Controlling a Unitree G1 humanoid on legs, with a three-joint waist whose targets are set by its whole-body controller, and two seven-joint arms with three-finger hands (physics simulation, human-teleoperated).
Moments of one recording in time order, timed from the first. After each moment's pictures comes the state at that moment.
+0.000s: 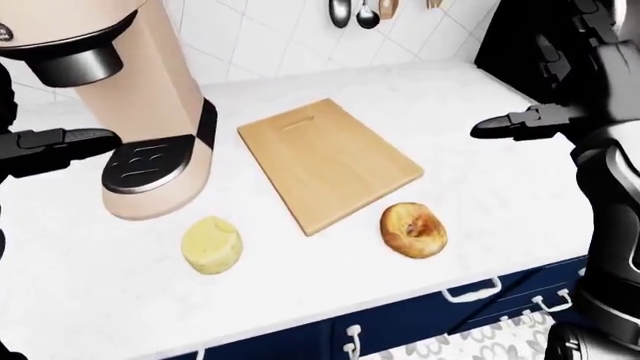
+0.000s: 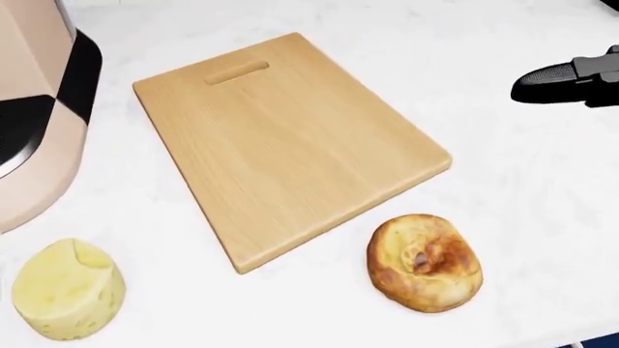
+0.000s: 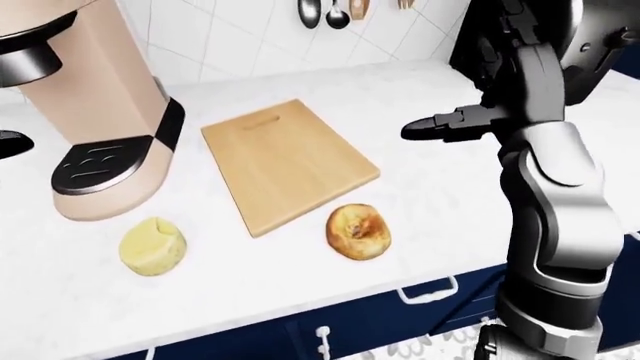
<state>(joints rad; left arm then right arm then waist) -0.44 0.71 0.63 -0.52 -0.61 0.88 0.18 -0.65 -0.57 -0.33 -0.28 0.27 0.68 0.12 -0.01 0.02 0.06</state>
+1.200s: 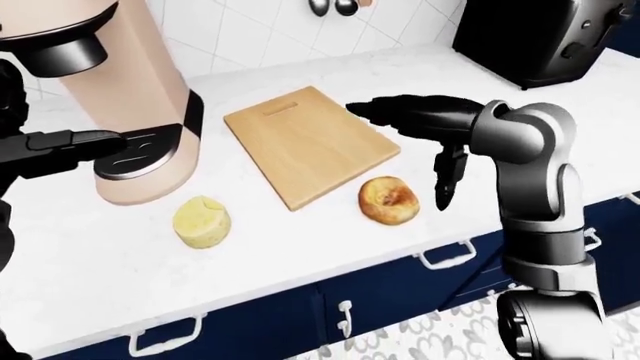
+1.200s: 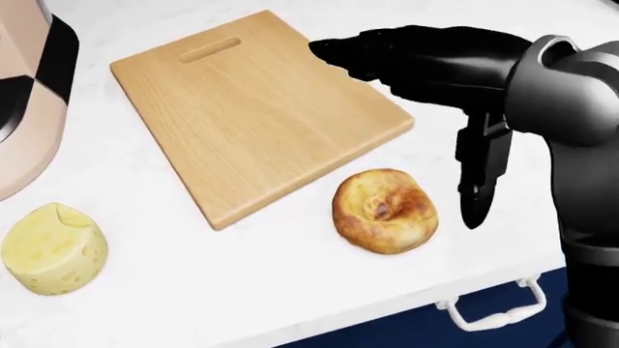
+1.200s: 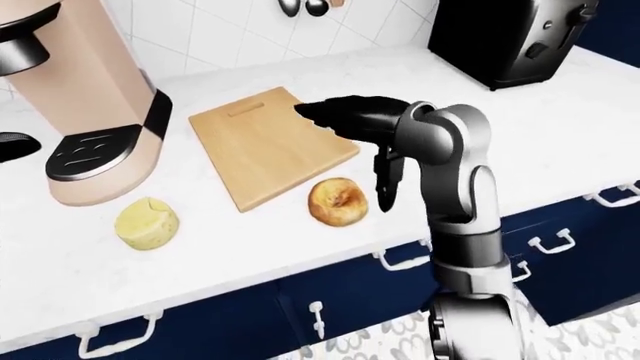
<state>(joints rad) -0.43 0.70 0.61 -0.52 -0.63 0.86 0.19 -0.86 -0.40 -0.07 0.01 -0.73 -0.14 1.17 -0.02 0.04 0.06</state>
